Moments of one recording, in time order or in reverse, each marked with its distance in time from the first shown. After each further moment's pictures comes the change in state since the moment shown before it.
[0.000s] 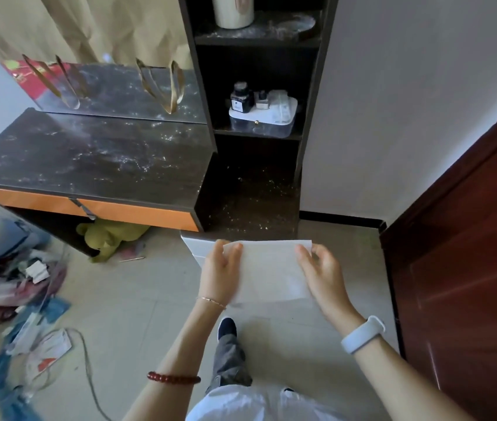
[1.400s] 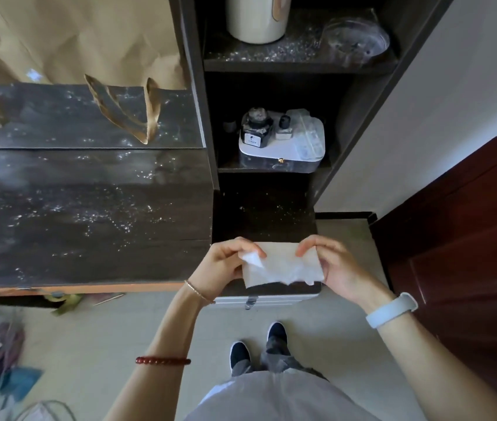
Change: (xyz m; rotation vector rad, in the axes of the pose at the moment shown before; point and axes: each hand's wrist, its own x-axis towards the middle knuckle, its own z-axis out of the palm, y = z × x) left_hand 0.254 -0.005 -0.052 -0.444 -0.794 -0.087; right_hand 0.188 -0.063 0.095 0.419 -0.291 0.336
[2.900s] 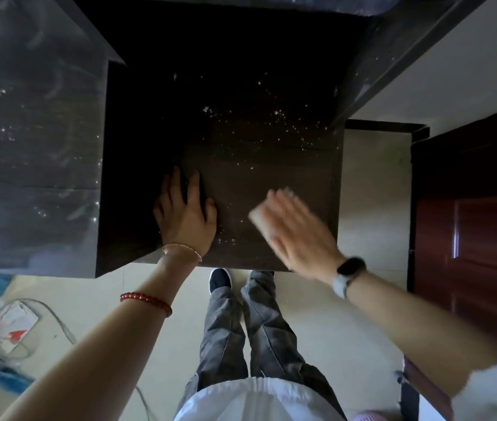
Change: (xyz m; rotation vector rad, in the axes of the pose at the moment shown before) left_hand 0.156 -0.241 -0.018 1.265 0.570 -0.312; right_hand 0.171 0.206 -0.144 -1.745 -0.205 -0.505
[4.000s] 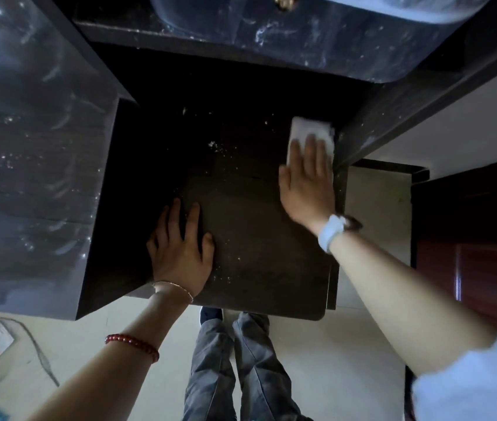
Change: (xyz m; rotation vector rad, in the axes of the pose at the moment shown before) left_hand 0.001 -0.004 0.009 0.033 0.032 -0.008; right_hand 0.110 0.052 -0.040 0.148 0.059 0.524
